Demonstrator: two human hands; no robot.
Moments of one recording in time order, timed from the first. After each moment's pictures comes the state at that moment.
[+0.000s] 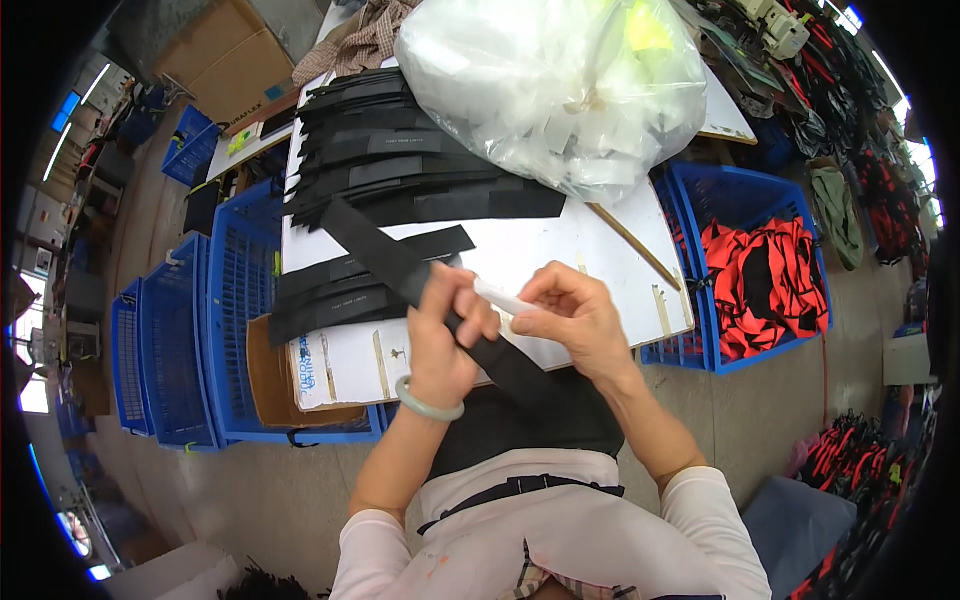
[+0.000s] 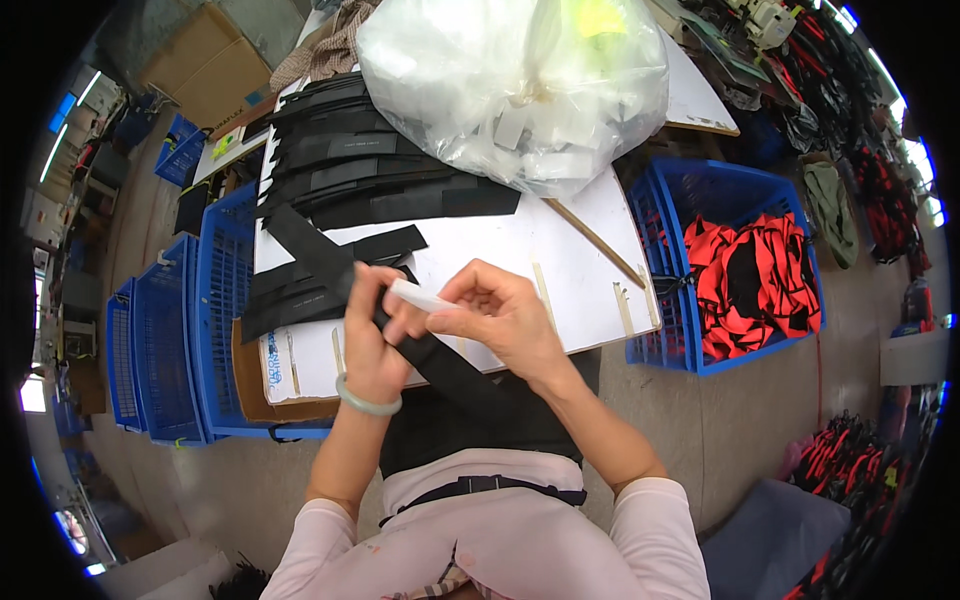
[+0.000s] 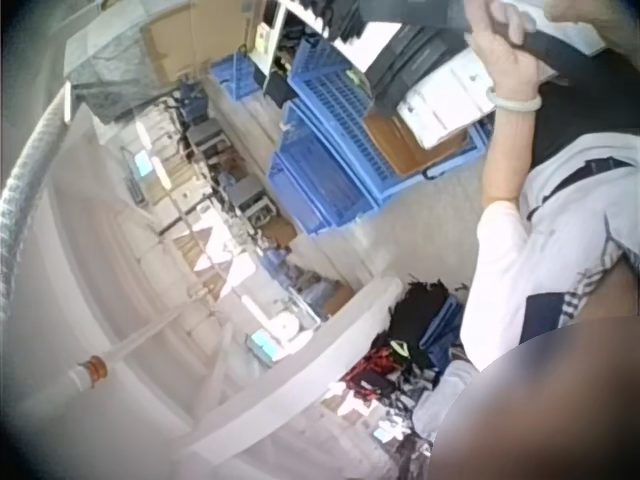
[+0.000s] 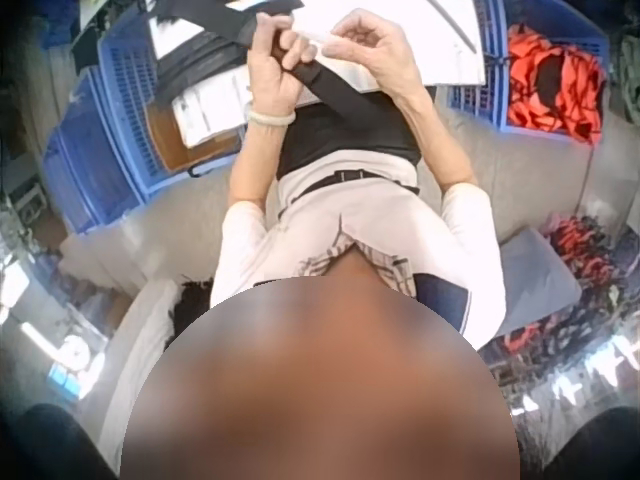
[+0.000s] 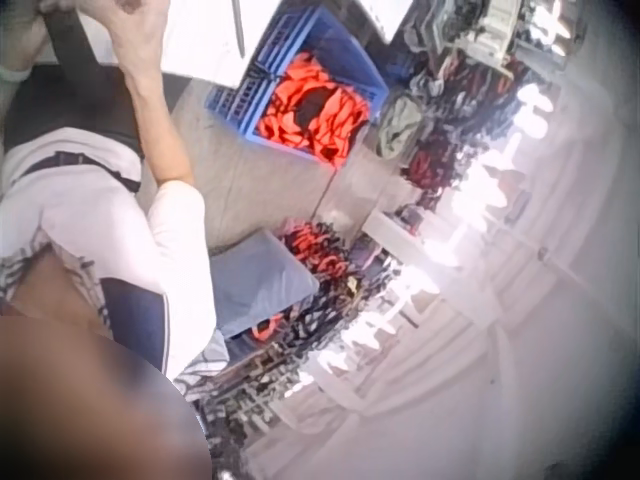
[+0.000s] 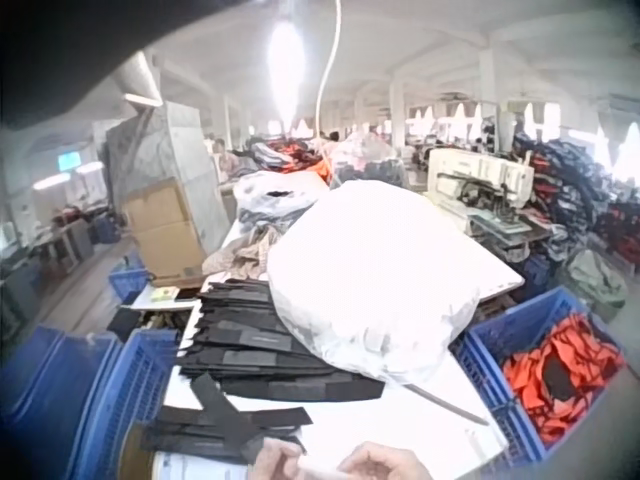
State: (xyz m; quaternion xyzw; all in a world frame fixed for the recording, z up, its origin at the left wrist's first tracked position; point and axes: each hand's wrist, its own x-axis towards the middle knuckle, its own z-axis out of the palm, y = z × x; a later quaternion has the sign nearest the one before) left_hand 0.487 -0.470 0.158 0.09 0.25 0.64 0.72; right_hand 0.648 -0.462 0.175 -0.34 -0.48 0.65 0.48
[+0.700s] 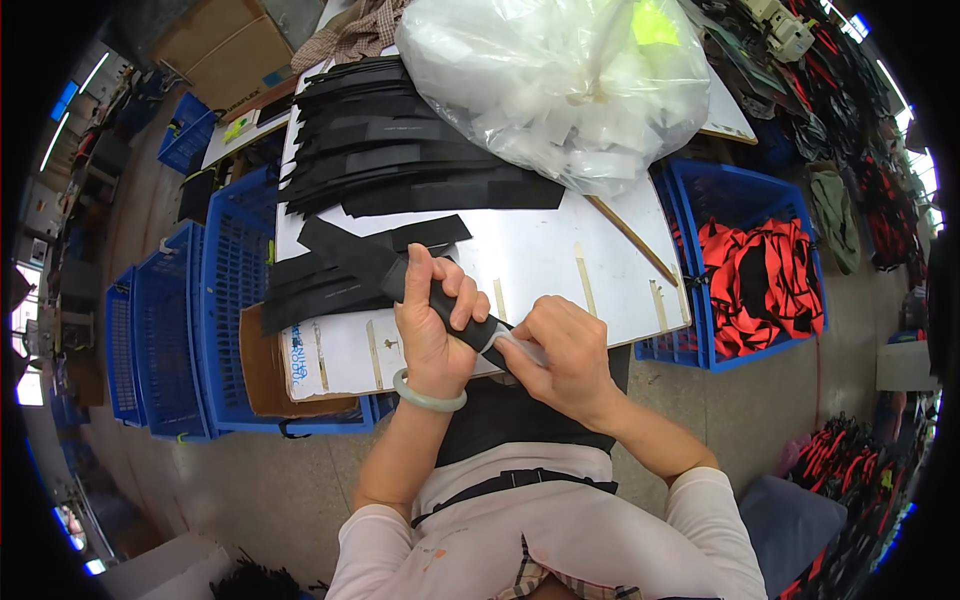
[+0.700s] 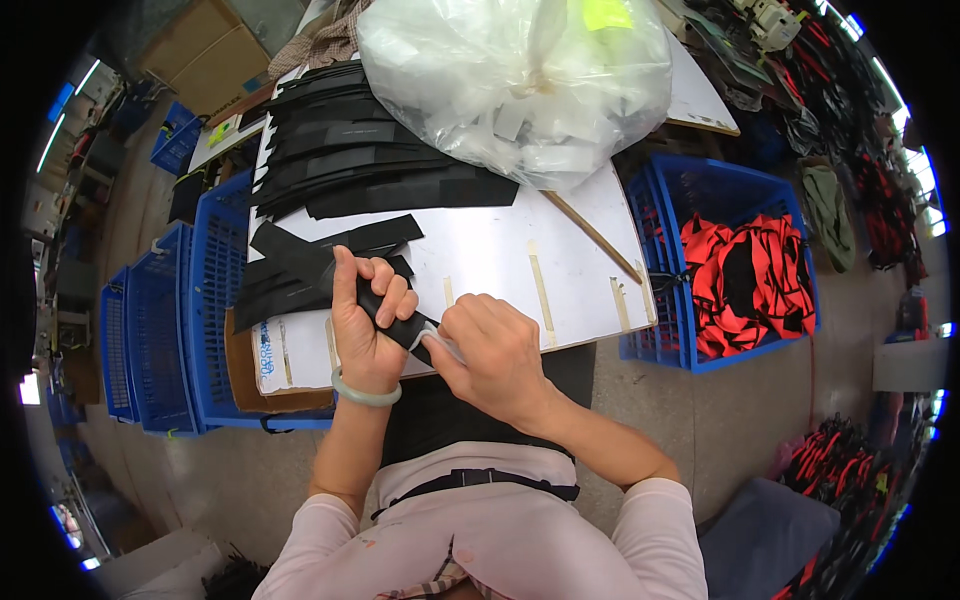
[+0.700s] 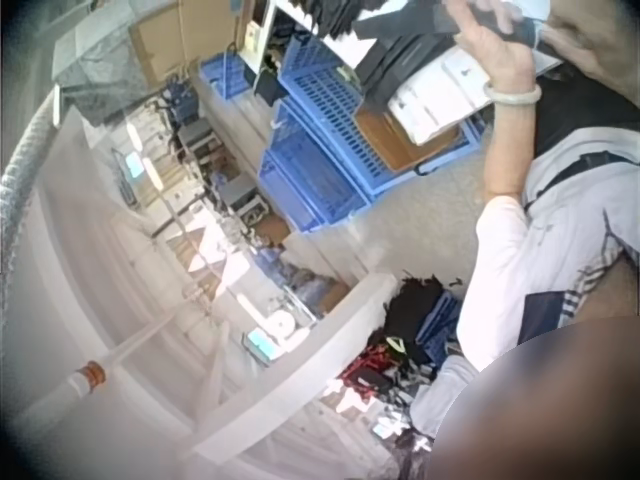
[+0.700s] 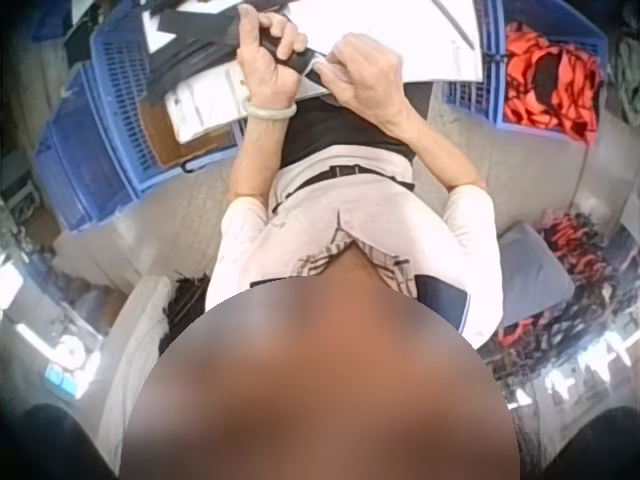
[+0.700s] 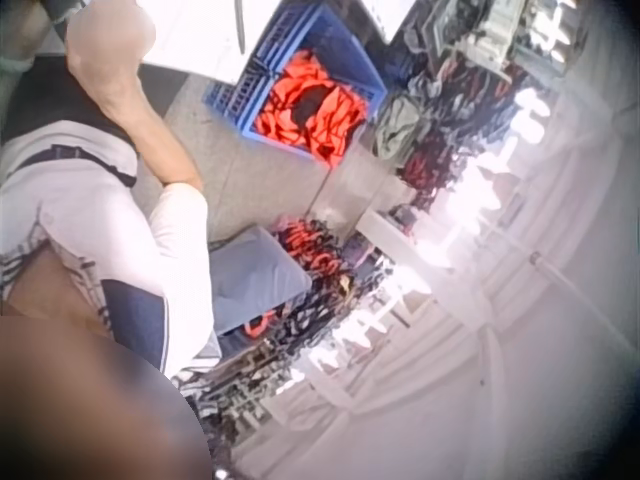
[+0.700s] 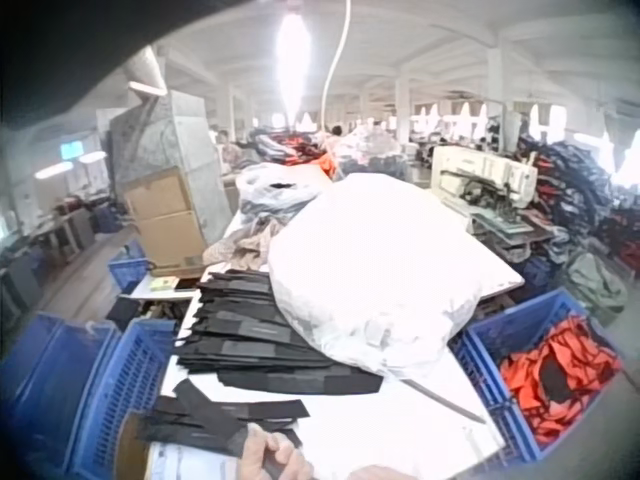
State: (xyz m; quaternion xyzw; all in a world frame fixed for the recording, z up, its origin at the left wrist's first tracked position) left_hand 0.490 -0.468 0.163 0.07 0.25 0.69 0.68; right_hand 0.642 -0.491 0.176 -0.42 -0.79 0.18 0.41
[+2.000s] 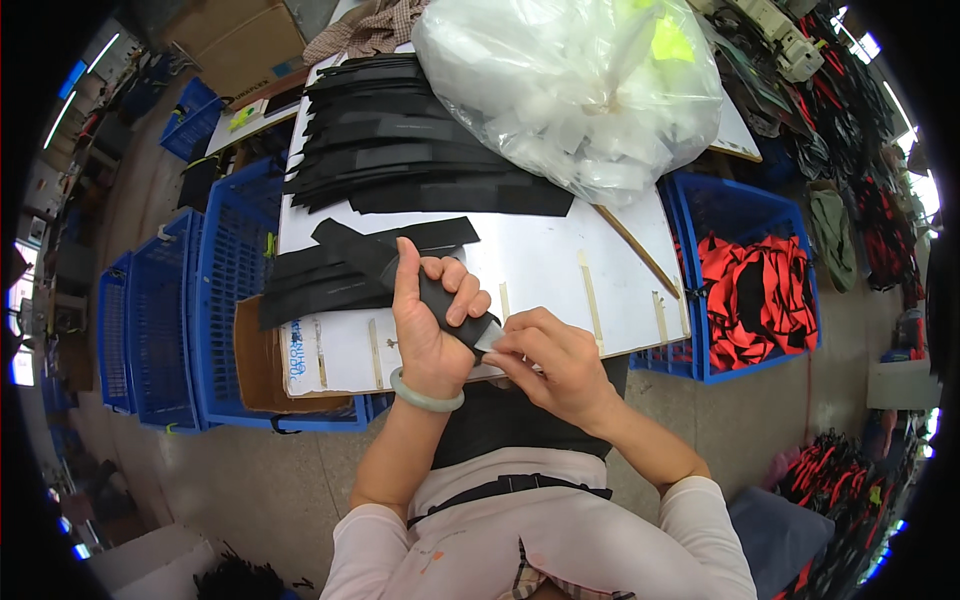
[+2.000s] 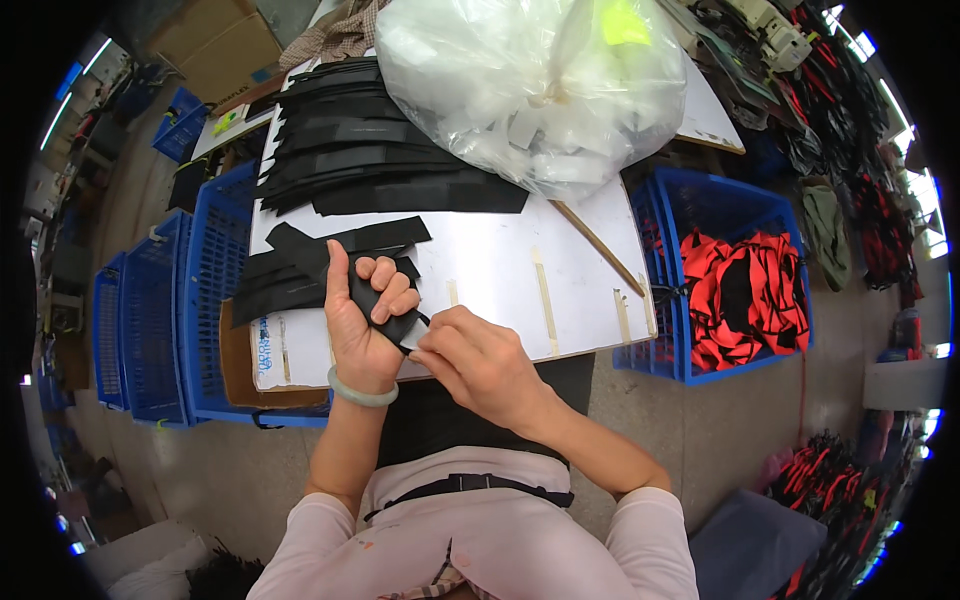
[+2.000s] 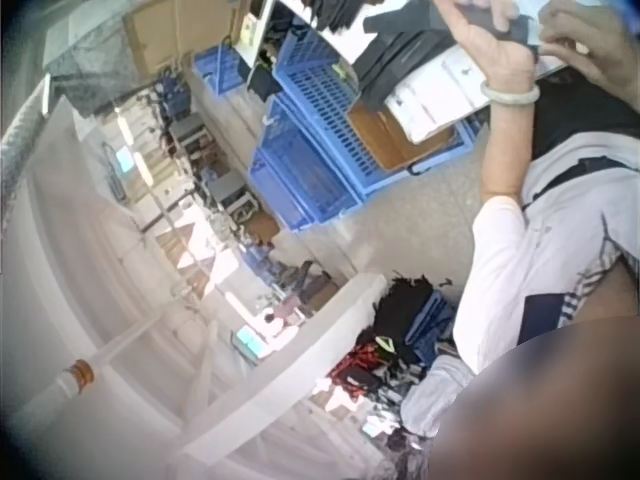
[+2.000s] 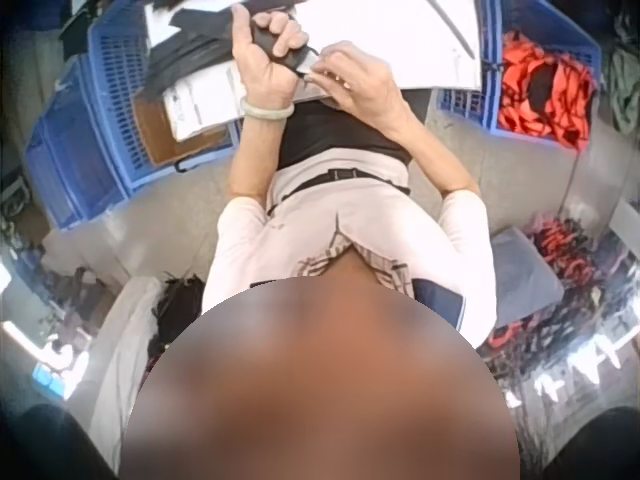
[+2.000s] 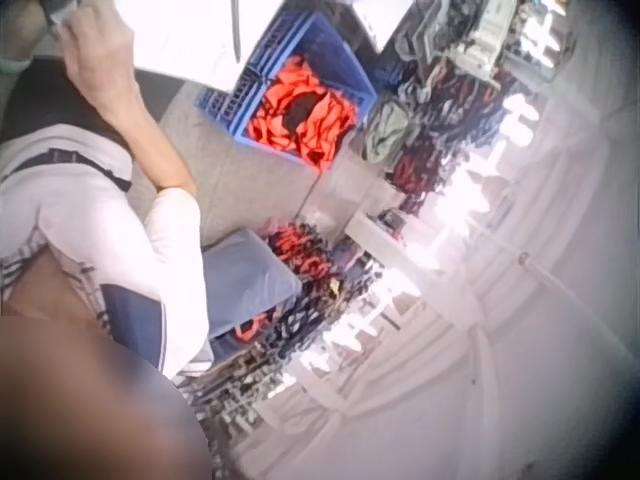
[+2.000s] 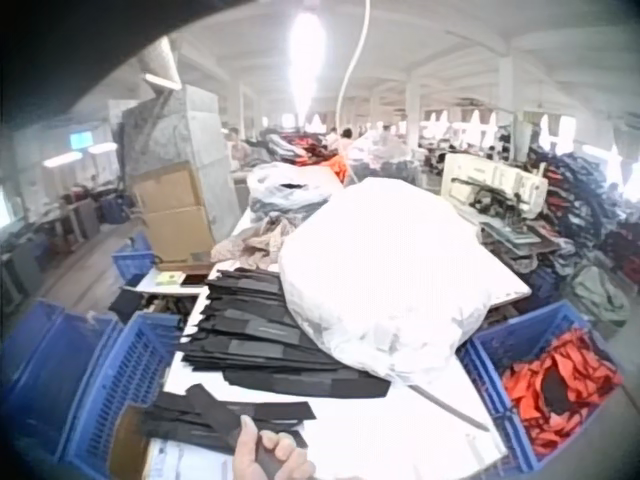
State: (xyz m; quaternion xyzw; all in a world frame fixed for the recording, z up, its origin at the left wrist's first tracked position) left_hand 0.481 -0.463 0.165 -0.02 0.20 0.67 0.71; right_hand 0.636 -0.490 0.174 -0.33 -0.80 0.25 0.43
